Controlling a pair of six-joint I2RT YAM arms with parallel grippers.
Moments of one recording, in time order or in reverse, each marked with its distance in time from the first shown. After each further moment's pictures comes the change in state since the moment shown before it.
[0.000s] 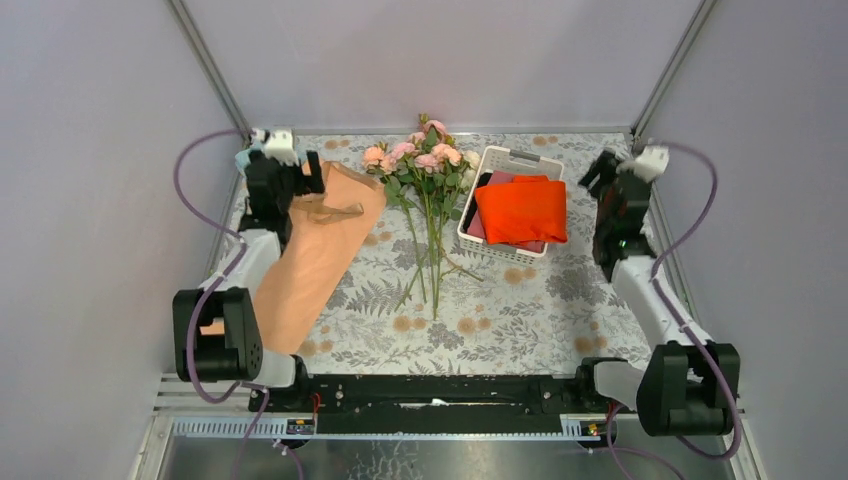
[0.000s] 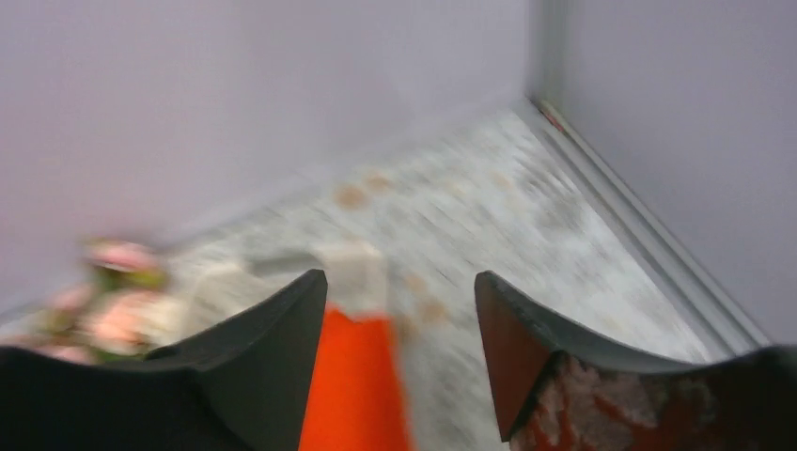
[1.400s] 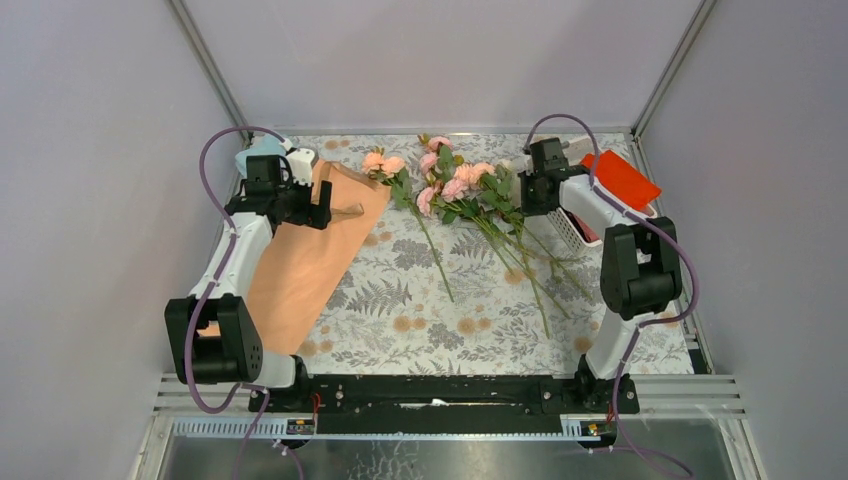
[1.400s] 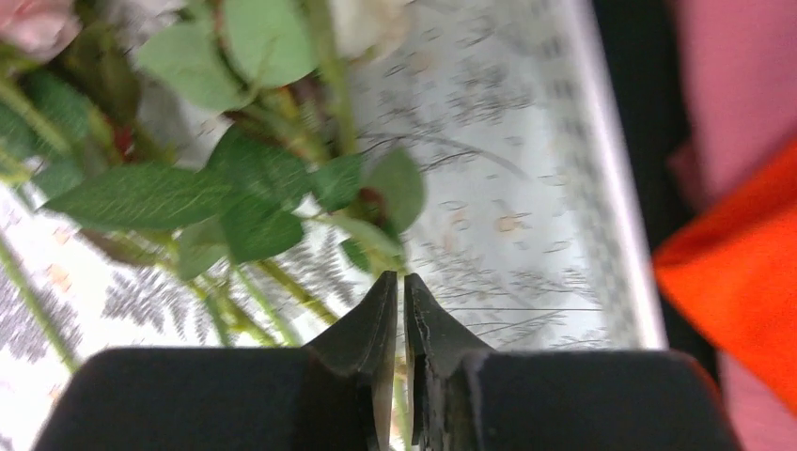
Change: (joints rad) left arm 0.022 -0.024 0.327 -0.923 0.214 0.249; right arm 0.210 0.671 0.702 -0.938 -0.394 -0.071
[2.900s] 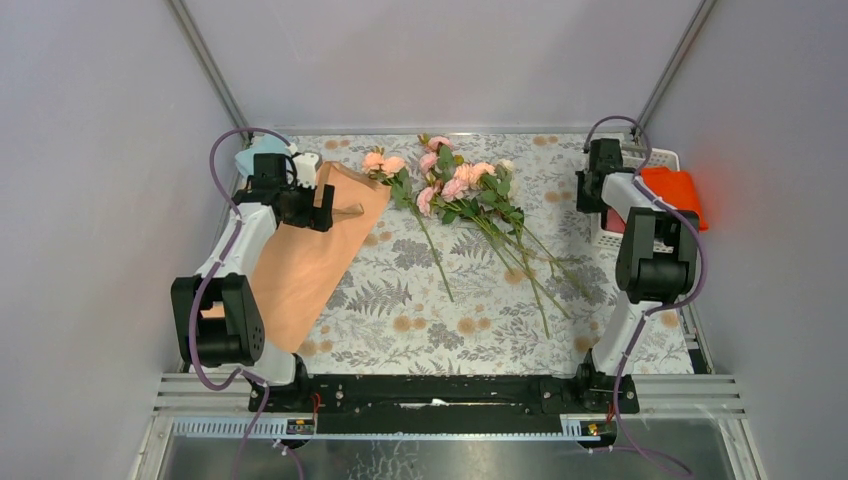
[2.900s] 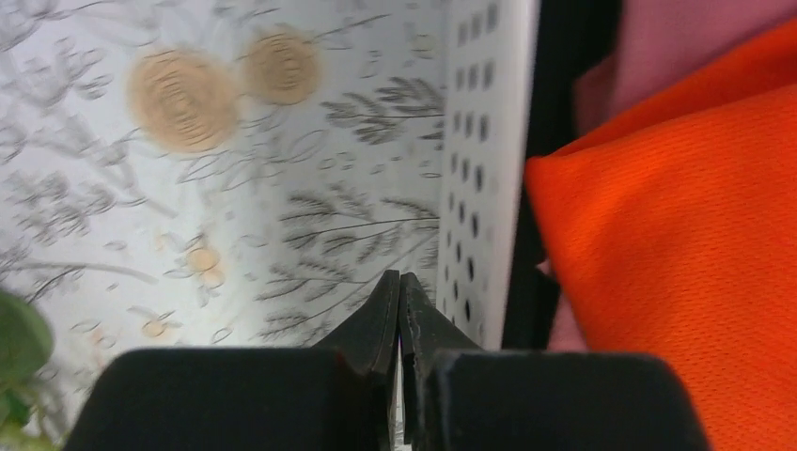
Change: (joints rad) left arm 0.000 0.098 0.035 -0.050 -0.017 -0.002; right arm -0.309 0.088 0.012 0.090 0.122 -0.209
